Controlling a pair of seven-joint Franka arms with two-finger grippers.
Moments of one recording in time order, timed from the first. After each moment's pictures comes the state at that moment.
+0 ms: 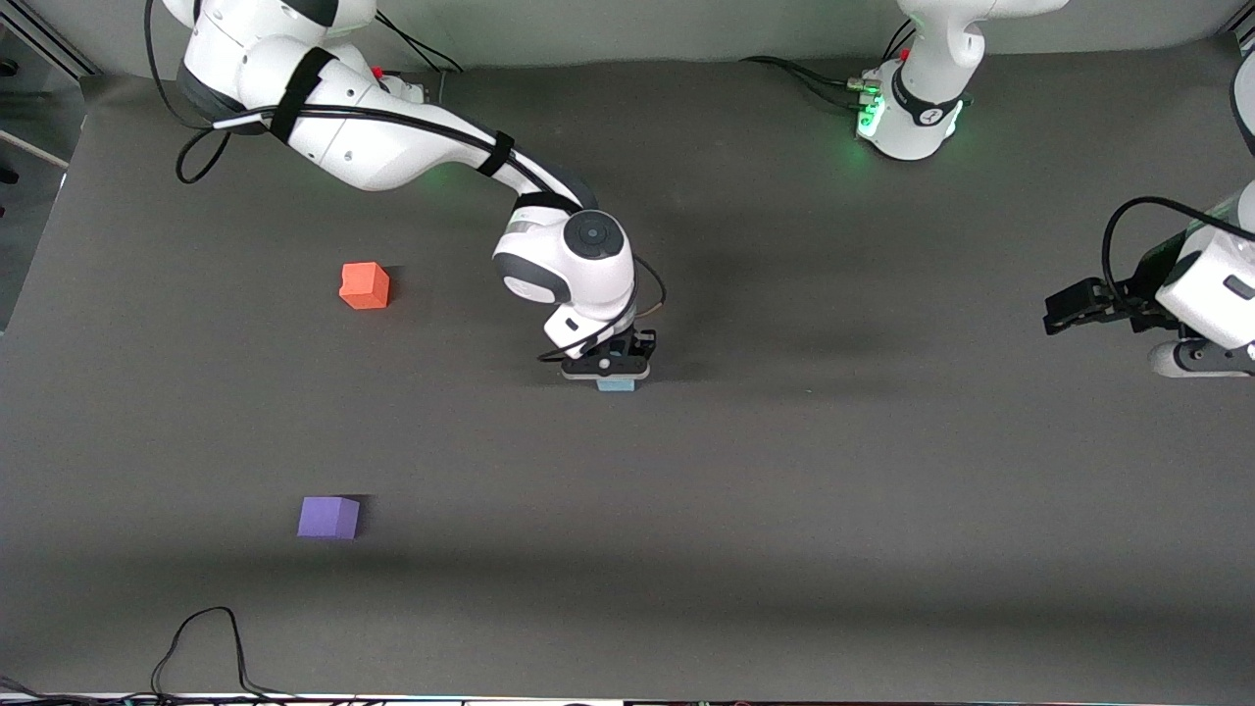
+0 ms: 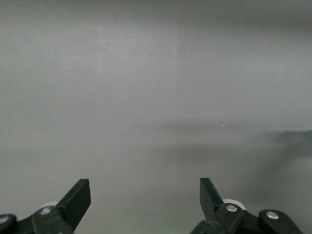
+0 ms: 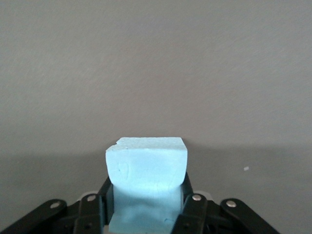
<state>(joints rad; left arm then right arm) -0.01 0.09 -0.04 -1.58 -0.02 1.62 -0.06 0.19 0.81 0.69 -1.66 -0.77 2.26 1.26</state>
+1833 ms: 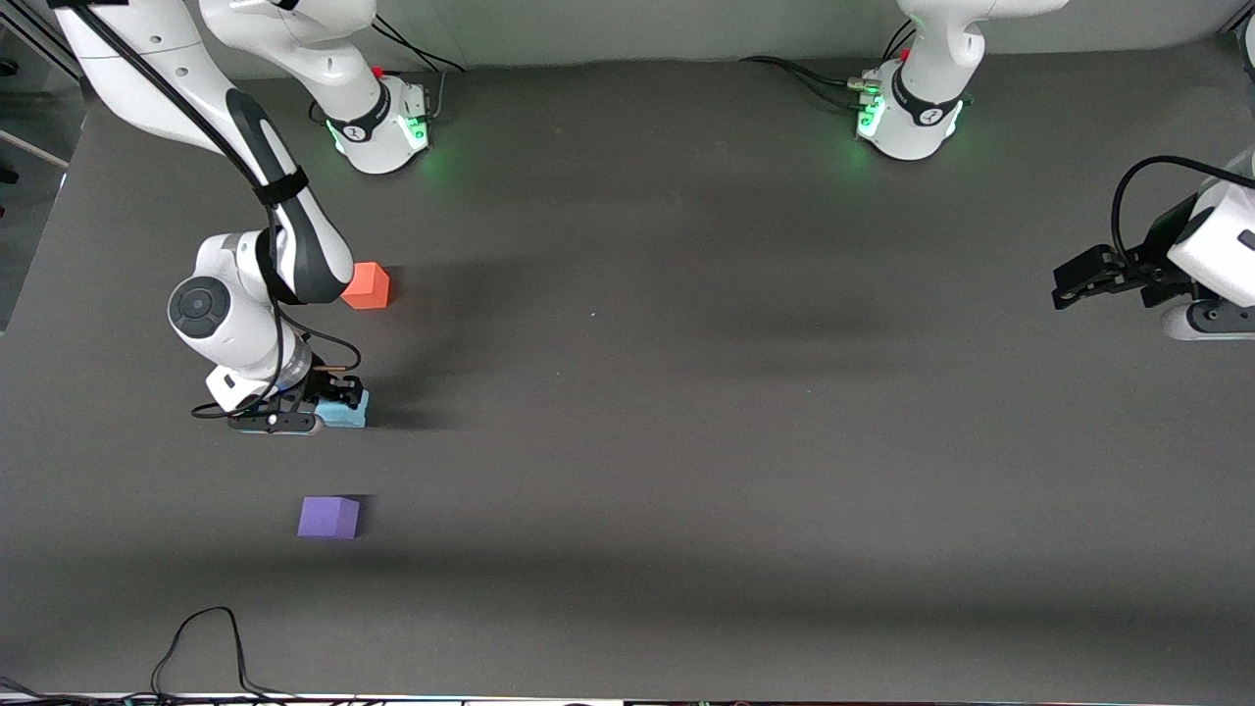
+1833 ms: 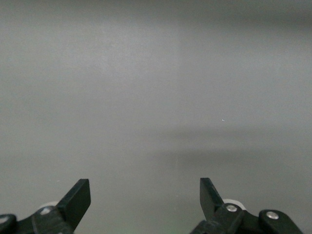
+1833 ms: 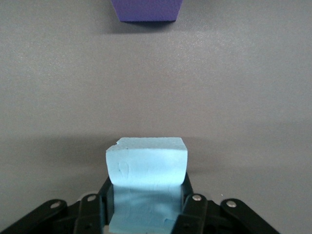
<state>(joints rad) -0.01 0.03 -0.04 -1.62 -0.01 1.62 -0.06 0.15 0.33 -0.10 -2.21 -0.04 2.57 0.15</state>
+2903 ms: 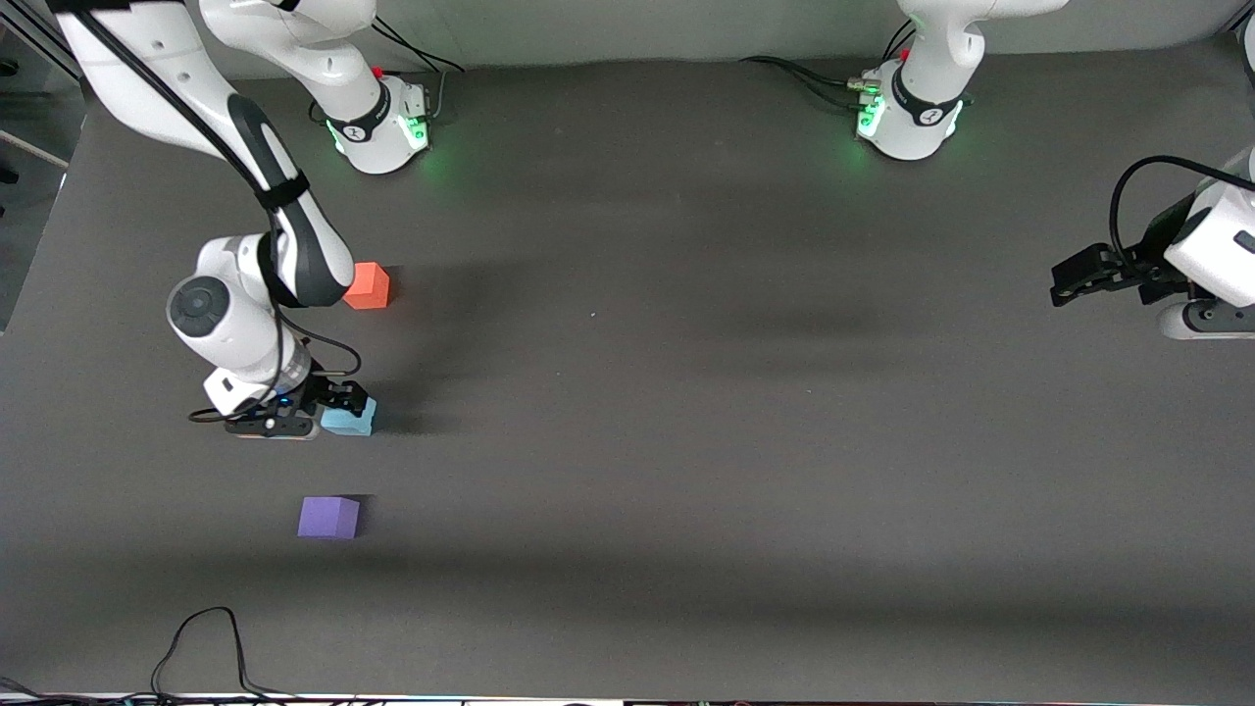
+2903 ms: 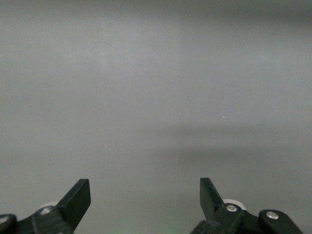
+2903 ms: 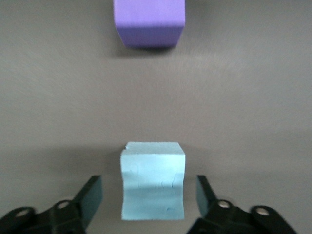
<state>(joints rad) -0.01 0.03 -0.04 -1.62 -0.01 1.60 -0.06 0.15 0.29 -0.10 -2.20 -0.04 2.60 0.15</state>
